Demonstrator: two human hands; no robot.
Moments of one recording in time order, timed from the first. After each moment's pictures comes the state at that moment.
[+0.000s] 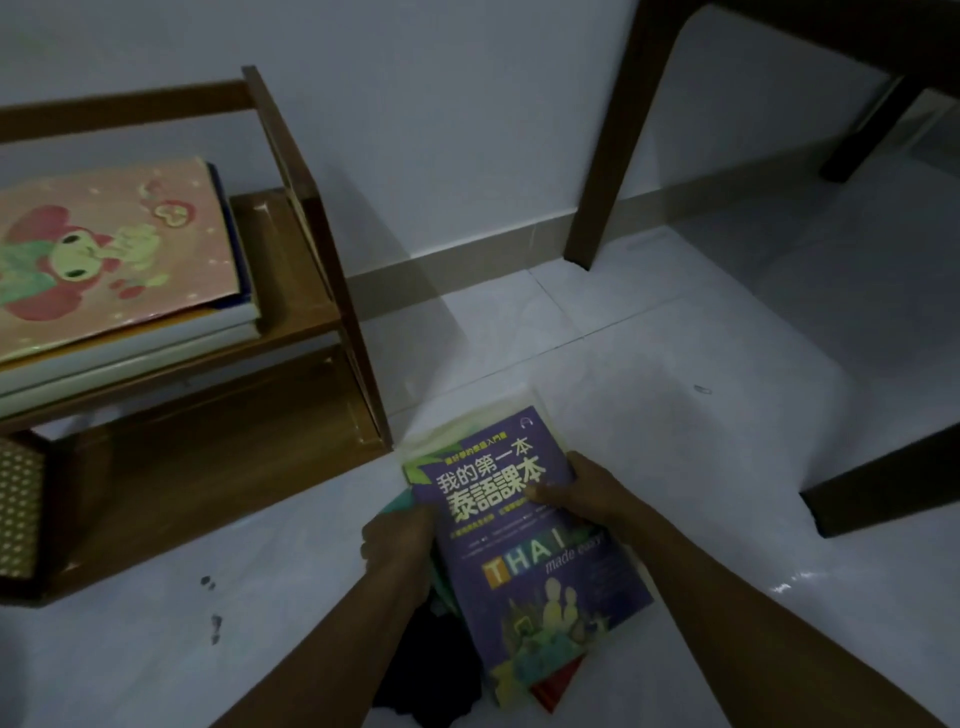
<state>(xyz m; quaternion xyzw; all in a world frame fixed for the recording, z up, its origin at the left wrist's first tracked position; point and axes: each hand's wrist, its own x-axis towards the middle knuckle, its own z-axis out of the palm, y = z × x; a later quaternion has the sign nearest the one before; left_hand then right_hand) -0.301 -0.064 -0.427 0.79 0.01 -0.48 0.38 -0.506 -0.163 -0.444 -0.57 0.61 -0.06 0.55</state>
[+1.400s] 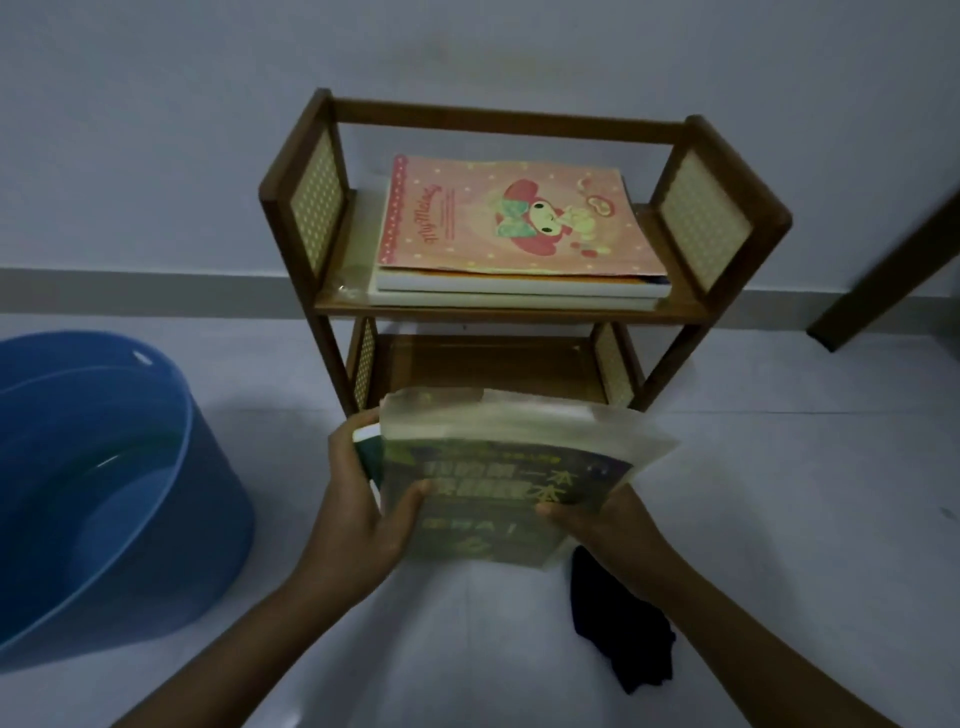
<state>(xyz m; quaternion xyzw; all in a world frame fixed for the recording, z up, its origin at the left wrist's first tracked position) -0.095 0.169 -0.317 0.71 -0.42 -0.15 0.55 -0.287 0.010 -0.348 -0.64 0.35 -0.20 0.66</state>
